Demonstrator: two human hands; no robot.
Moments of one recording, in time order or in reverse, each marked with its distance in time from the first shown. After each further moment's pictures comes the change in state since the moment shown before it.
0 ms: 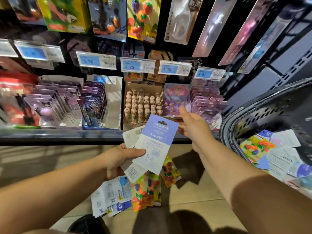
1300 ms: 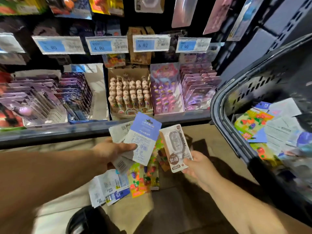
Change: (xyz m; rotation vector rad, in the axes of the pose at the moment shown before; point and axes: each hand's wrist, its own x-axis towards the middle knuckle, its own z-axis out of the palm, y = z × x) left_hand 0.025 -0.019 0.012 0.215 0.396 -0.068; right_hand -0.046 0.166 -0.067 0.126 -0.118 0.380
